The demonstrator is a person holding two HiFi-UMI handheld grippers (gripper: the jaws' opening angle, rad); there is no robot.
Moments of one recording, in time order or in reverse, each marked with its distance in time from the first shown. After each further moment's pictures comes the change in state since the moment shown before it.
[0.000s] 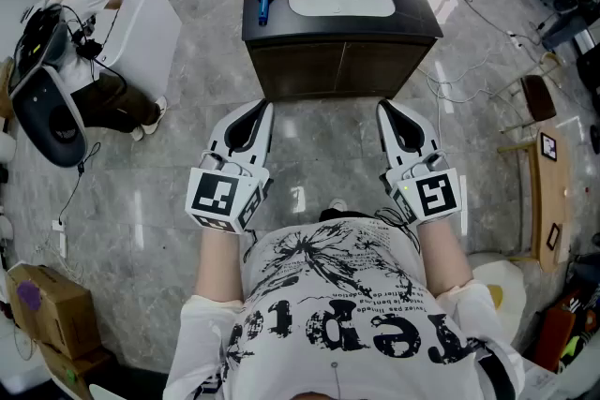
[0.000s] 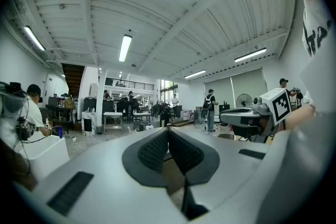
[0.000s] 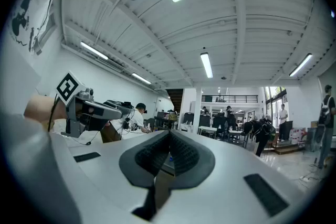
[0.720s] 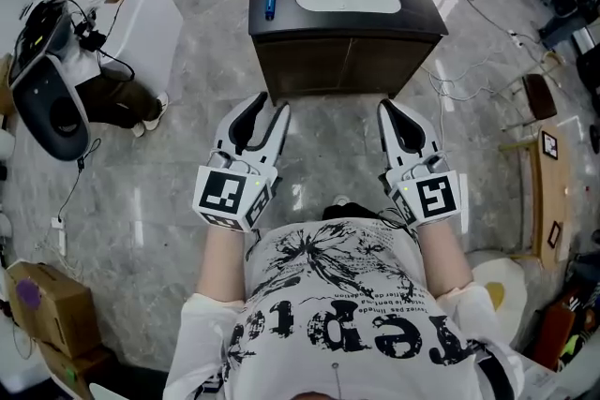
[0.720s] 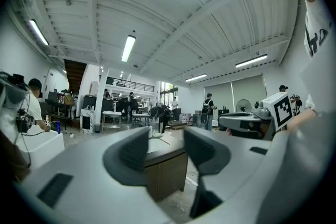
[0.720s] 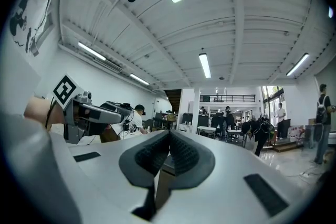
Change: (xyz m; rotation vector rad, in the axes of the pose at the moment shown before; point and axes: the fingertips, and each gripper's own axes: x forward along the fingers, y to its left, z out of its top) left arm -0.019 0.011 -0.011 -0.042 -0.024 -0.015; right arm 0.007 0.033 -0.001 0.023 -0.010 -0.024
